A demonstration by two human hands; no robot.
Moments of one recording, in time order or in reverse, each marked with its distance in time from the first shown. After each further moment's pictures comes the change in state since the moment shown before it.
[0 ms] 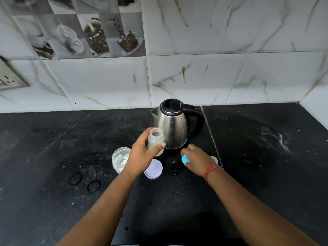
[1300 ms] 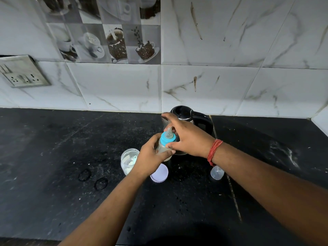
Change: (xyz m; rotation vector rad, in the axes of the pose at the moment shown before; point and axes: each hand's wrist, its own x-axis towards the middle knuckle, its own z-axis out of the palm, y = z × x) left_hand -0.008 0.016 -0.002 0.020 0.014 -0.088; right_hand -0.005 -0.112 -0.129 0.190 0.076 -0.409
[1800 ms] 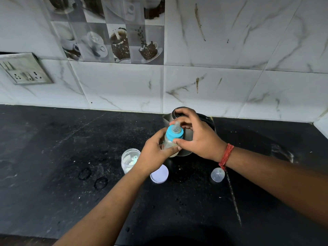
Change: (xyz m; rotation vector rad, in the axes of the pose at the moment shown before) left_hand 0.002 0.031 0.003 -0.107 -0.016 0.079; right_hand -0.017 0.011 -0.007 0.285 0.219 -0.088
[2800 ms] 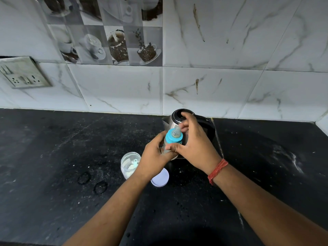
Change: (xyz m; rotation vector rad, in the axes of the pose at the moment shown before) left_hand 0.002 -0.006 0.002 0.033 0.023 0.007; right_hand -0.003 0.011 0.029 -0.098 0.194 0.152
